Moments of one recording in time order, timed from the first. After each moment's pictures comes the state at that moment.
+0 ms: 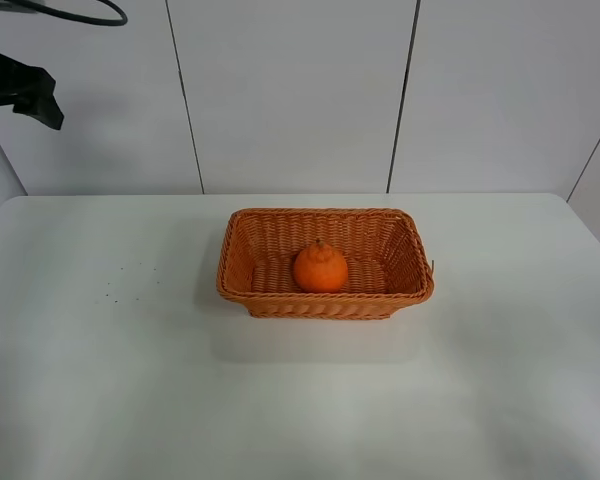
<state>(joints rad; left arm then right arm) 0.07 1.65 -1.59 0.02 0.82 0.17 0.00 0.00 -0.50 0.00 1.02 0.01</state>
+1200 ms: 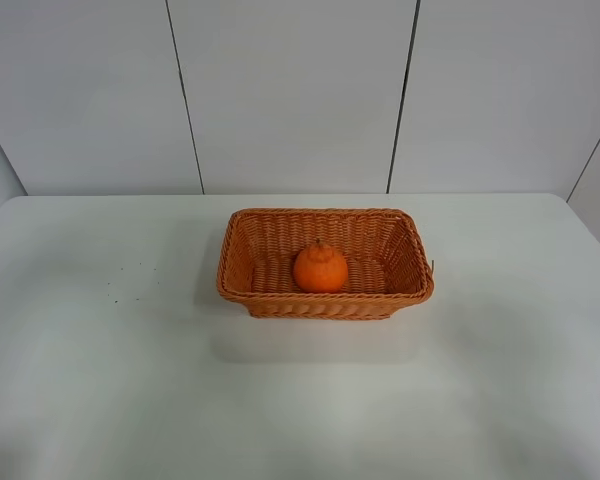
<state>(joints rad) 0.07 0.56 -0.71 -0.15 0.80 0.31 0.00 0.00 -0.50 0.00 1.02 0.01</state>
